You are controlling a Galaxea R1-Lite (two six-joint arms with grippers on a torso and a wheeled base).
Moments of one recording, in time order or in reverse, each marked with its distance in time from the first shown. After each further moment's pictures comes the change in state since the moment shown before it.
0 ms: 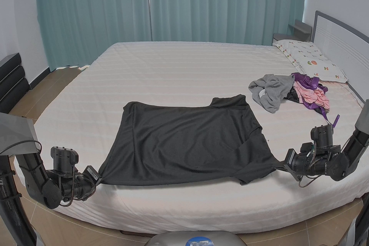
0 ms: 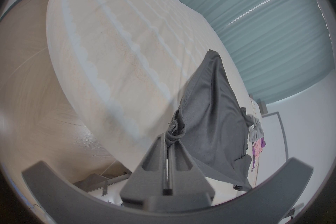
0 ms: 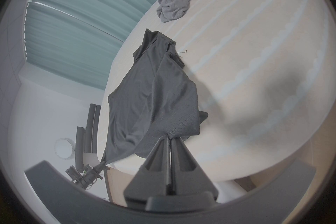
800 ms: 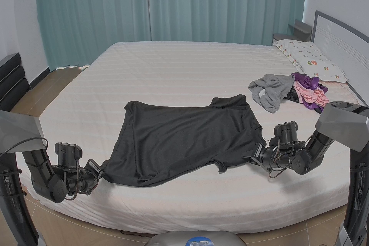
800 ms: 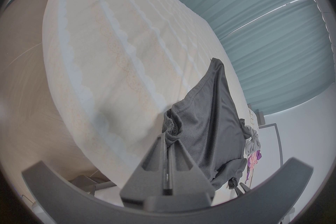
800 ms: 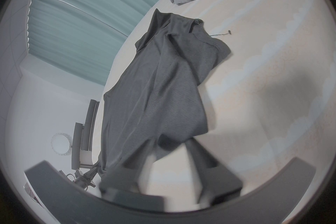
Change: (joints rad) left arm 0.010 0.071 -0.096 -0.009 0.015 -0.081; right arm 0.142 0.326 -0.379 -0.004 -0.077 0.043
